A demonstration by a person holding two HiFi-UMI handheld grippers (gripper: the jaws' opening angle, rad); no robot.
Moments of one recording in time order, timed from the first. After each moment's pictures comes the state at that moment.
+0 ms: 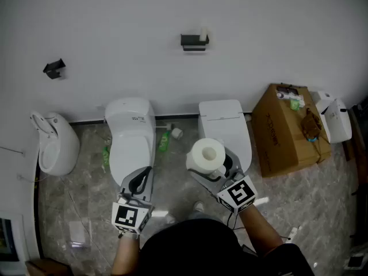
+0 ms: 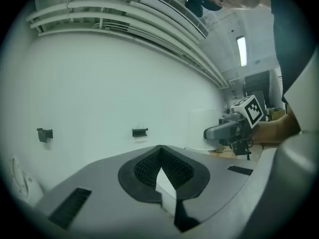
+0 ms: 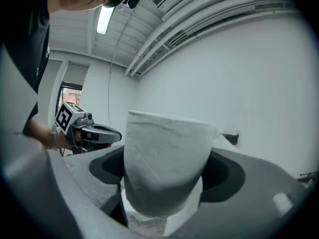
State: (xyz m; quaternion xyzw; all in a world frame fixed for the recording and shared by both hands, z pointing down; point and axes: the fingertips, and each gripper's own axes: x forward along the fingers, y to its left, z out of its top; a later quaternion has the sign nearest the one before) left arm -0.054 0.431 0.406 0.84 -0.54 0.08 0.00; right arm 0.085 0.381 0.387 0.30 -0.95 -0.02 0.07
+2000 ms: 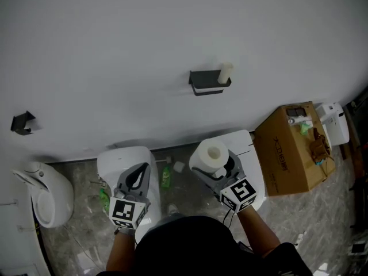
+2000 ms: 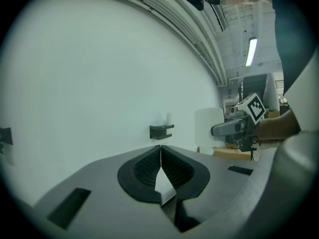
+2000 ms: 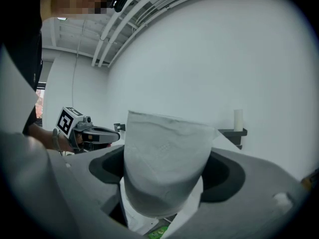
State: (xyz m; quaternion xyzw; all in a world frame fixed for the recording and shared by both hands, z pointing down) left arm -0.215 -0.020 0.454 0.87 -0.48 0.10 0.03; right arm -0.043 -0.042 0.438 0.39 -0.92 0.05 0.07
